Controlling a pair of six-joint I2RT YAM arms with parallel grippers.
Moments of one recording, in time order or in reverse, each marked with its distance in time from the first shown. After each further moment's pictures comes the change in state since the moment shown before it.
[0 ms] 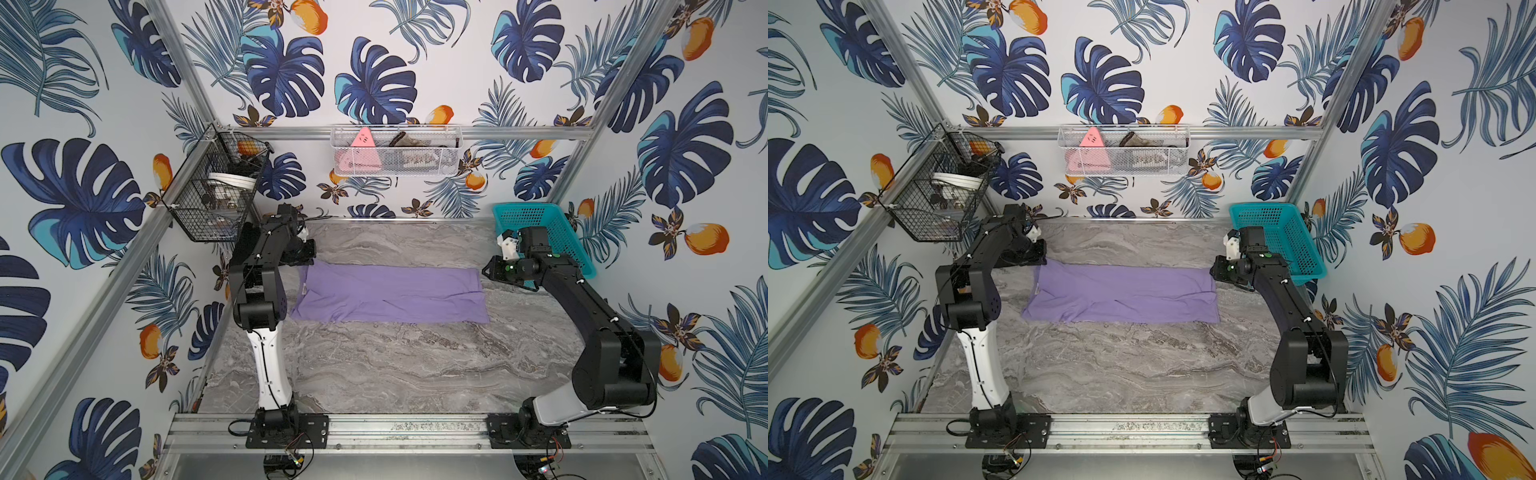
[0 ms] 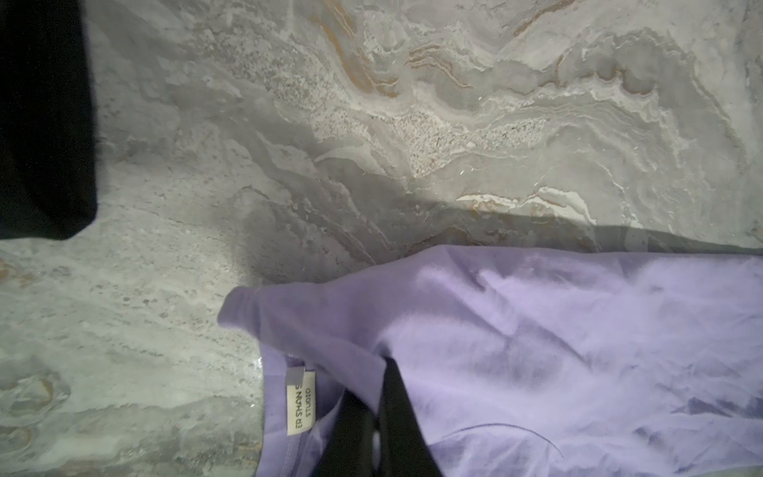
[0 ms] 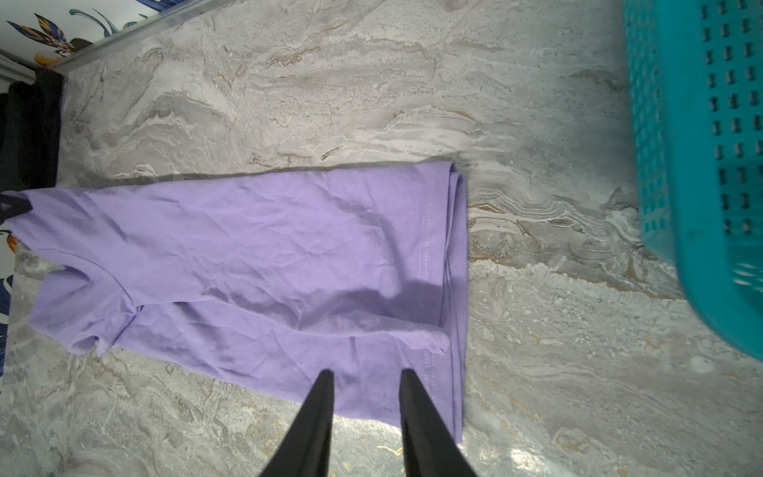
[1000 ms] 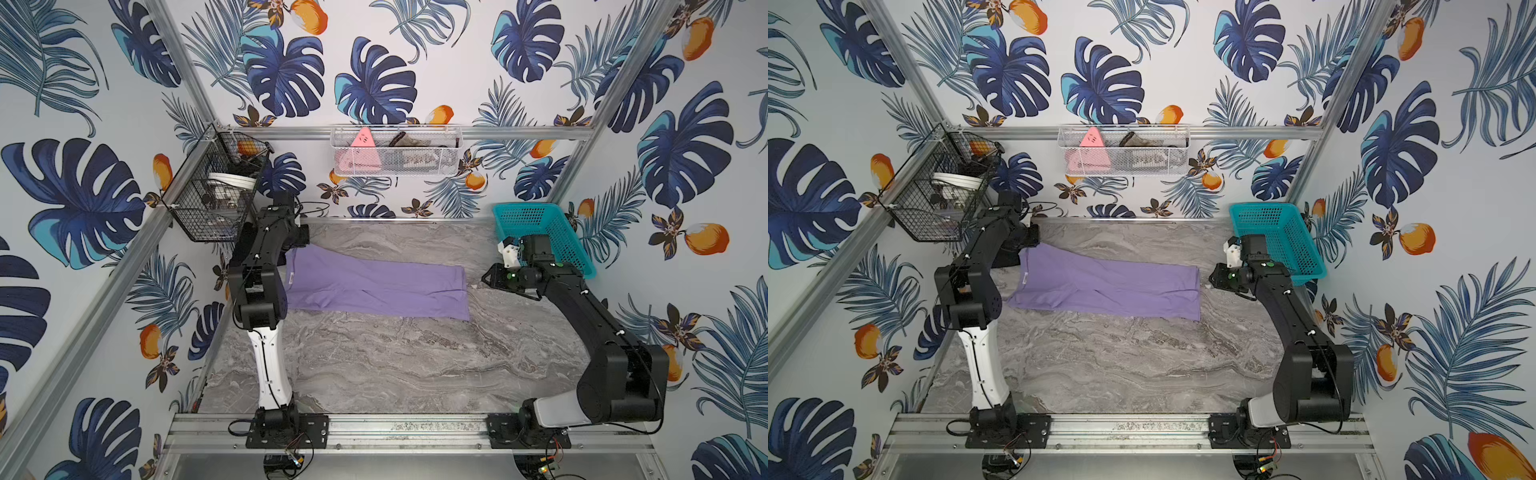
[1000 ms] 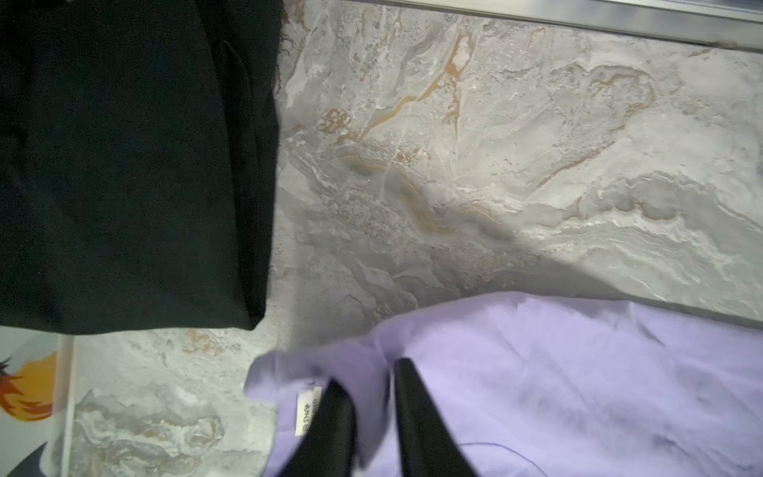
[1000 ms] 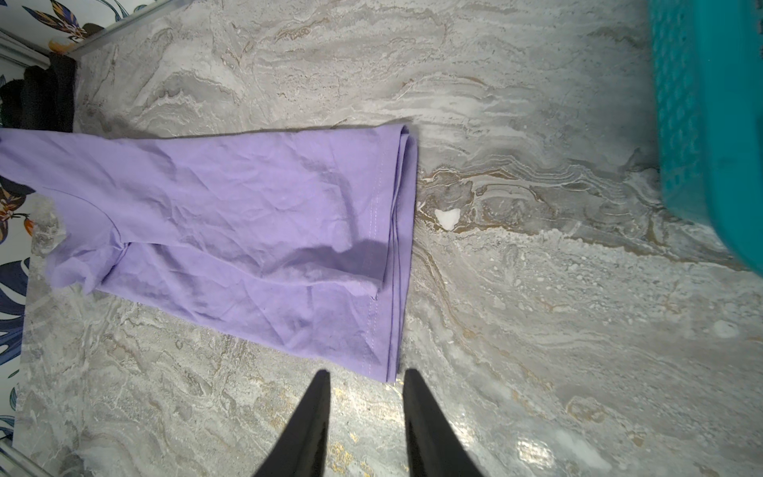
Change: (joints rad) left arm 0.001 0.056 0.139 0.110 -0.226 0.049; right arm 0.000 -0.079 -0.090 0.003 -0.026 0.005
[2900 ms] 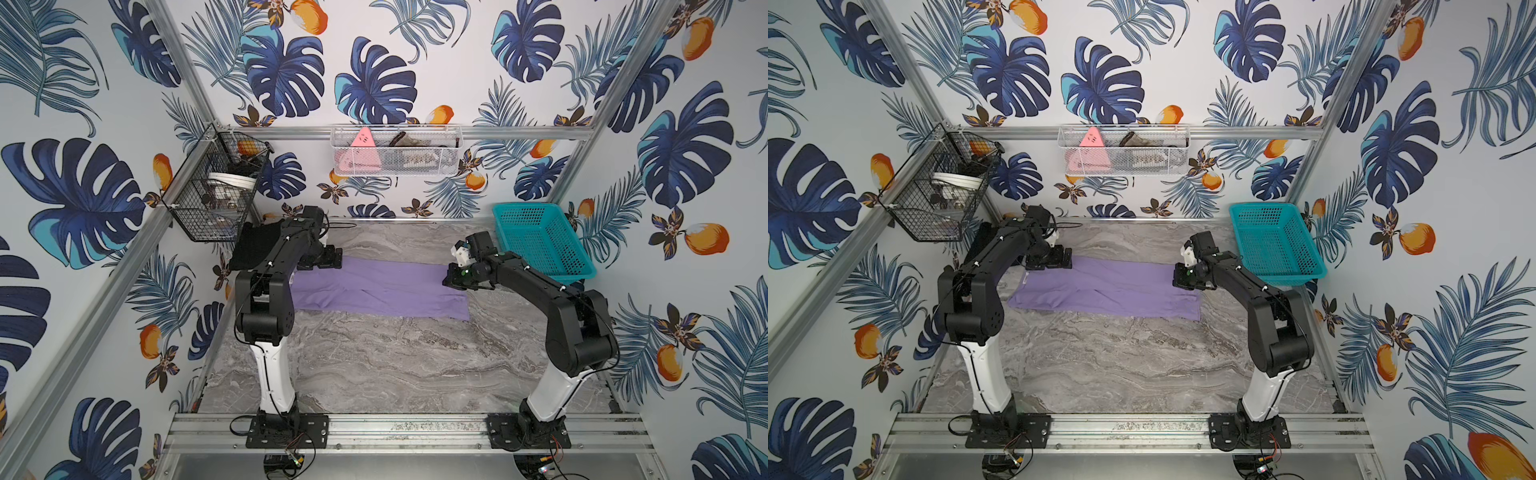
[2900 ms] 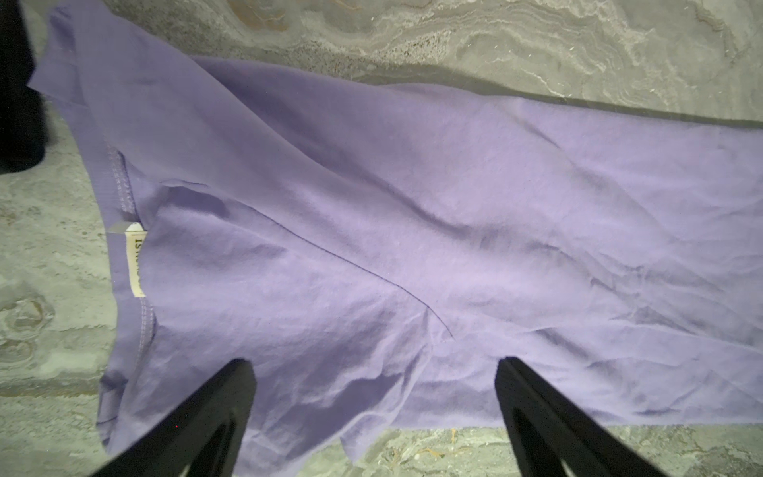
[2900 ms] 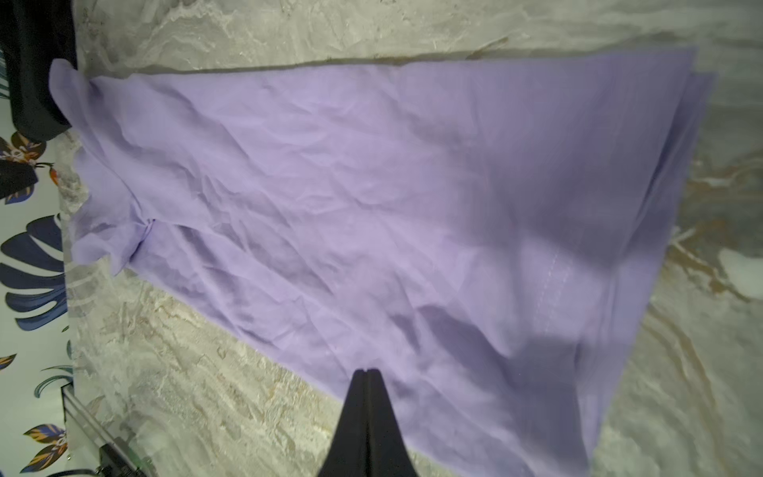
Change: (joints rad) left arm -0.174 -0.216 -0.320 -0.084 0.075 -0.078; right arm 0.256 0.378 0.164 0.113 -0.027 0.164
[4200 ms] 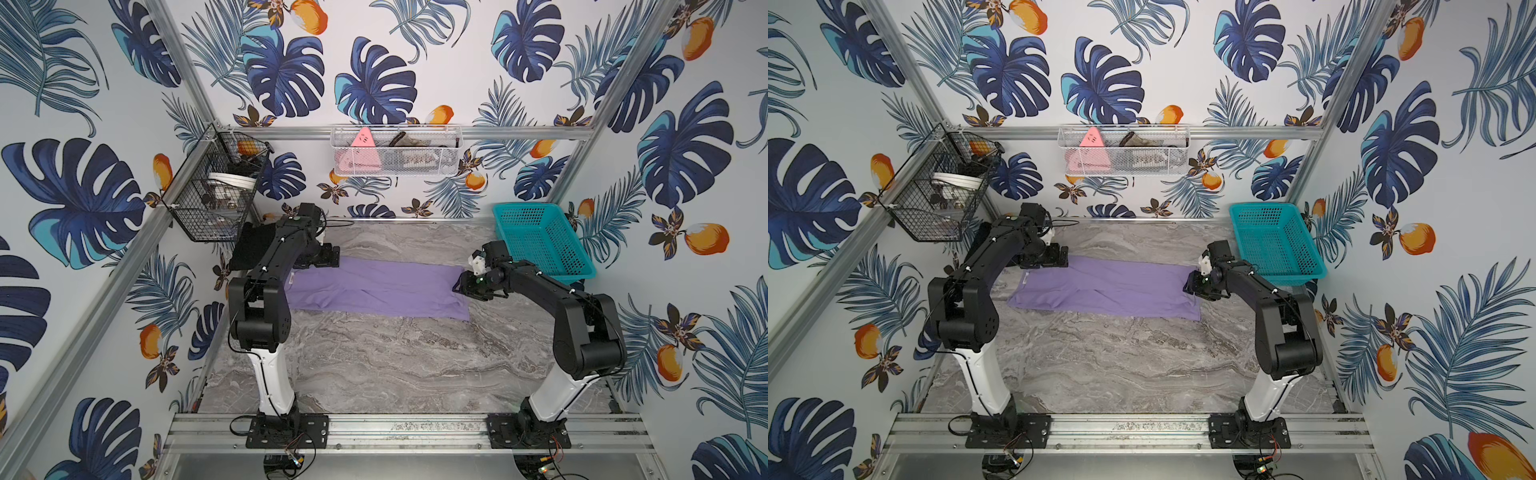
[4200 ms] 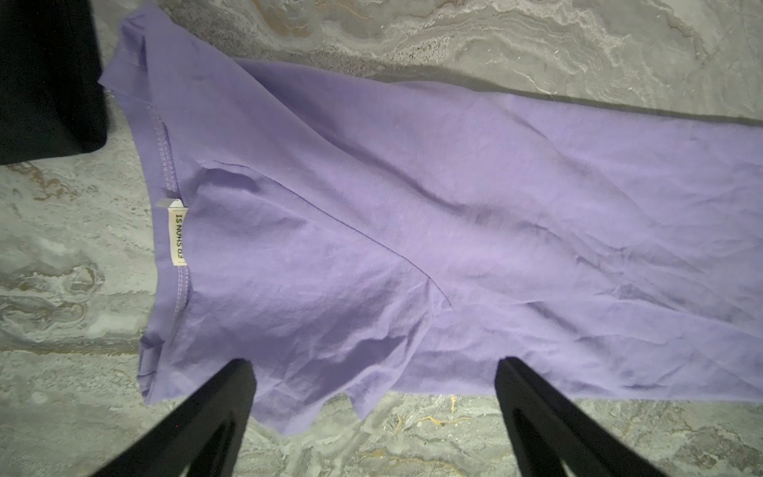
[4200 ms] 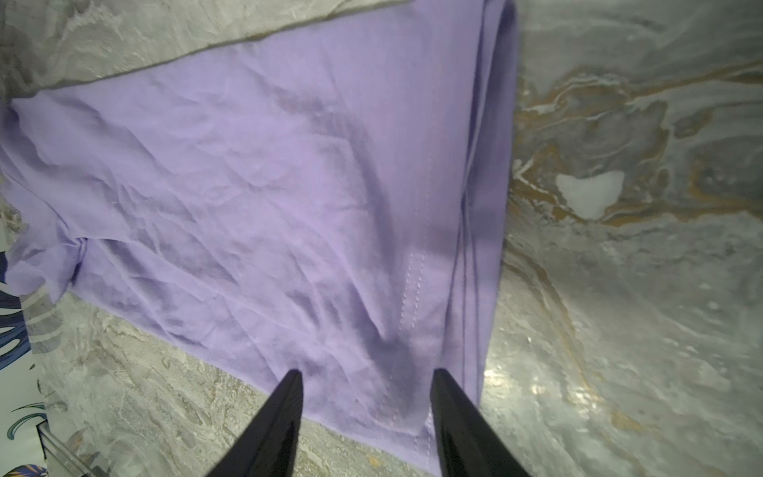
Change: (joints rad) left arm 0.003 -0.076 -0.019 -0.035 -0.023 0.003; right arm -0.109 -0.081 -0.147 0.013 0.003 -0.004
